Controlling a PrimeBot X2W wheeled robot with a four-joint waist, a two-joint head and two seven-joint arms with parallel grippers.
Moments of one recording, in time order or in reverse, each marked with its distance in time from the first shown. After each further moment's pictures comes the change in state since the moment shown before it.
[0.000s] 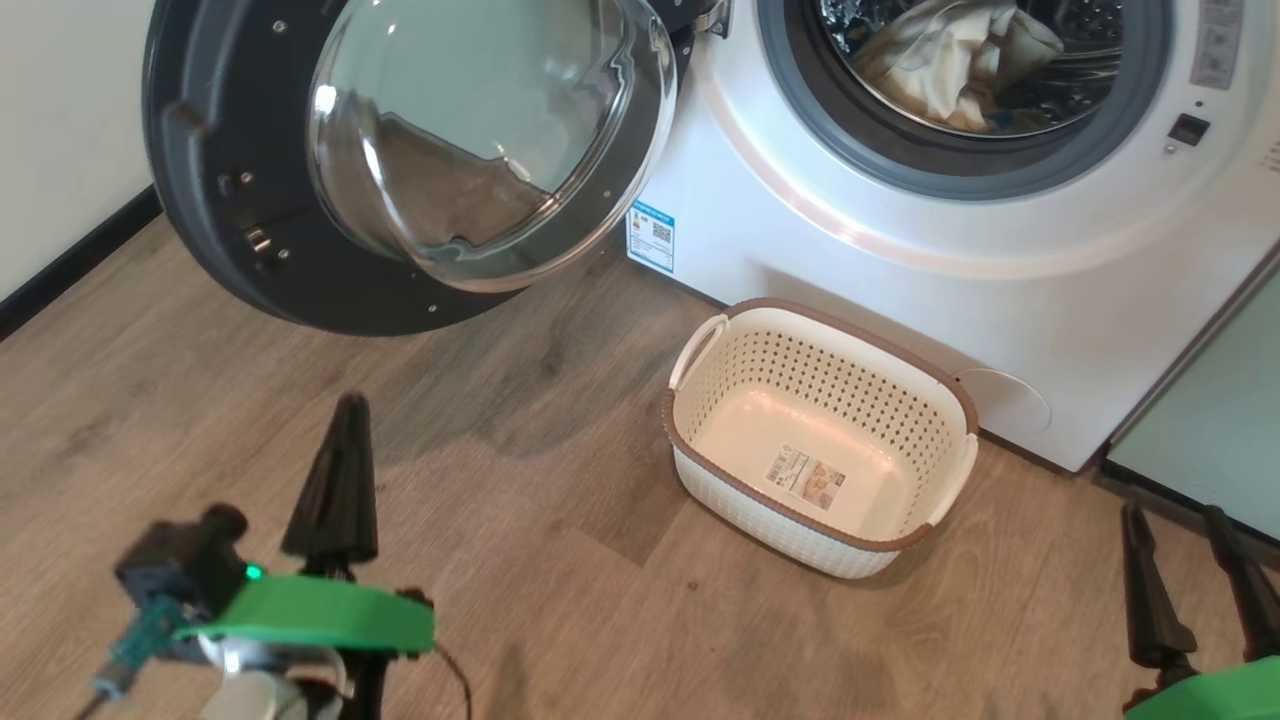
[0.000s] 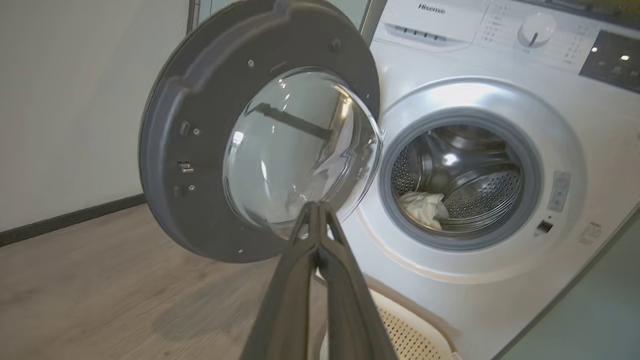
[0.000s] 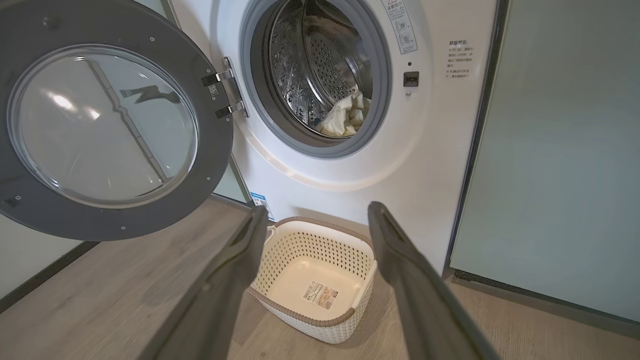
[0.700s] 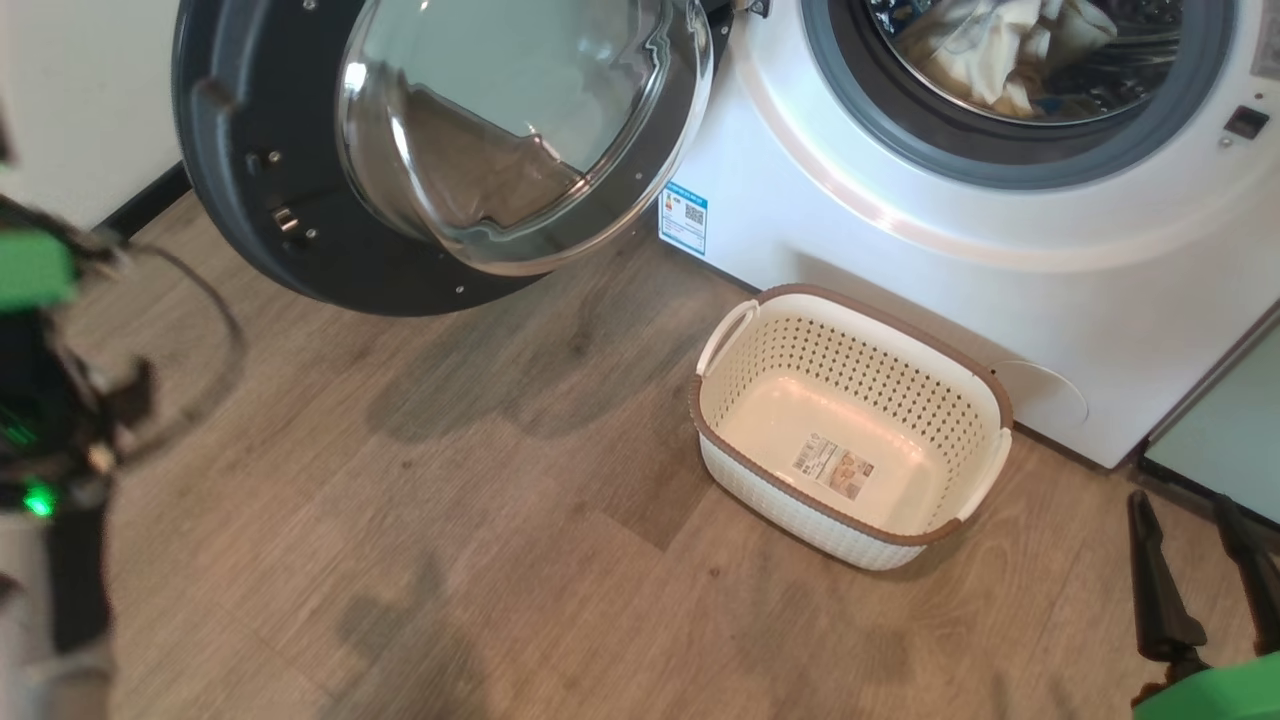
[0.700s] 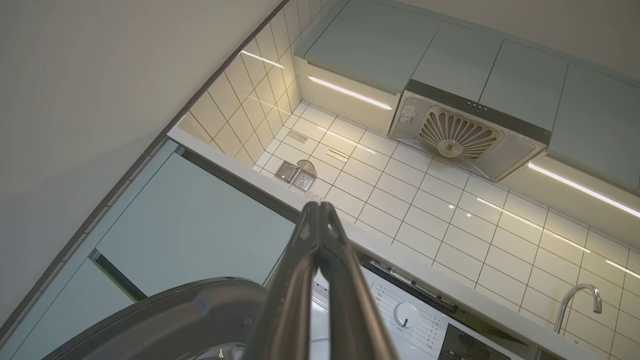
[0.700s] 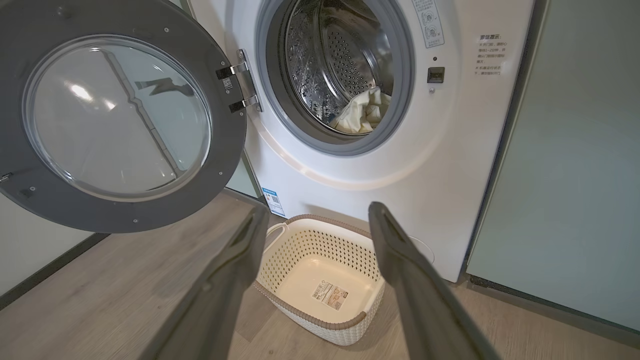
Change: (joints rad) left arm -0.492 0.008 0.384 -0.077 -0.449 -0.259 0.072; right arm 0.000 -0.010 -0.007 -0.036 0.000 0.000 0.021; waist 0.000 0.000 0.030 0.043
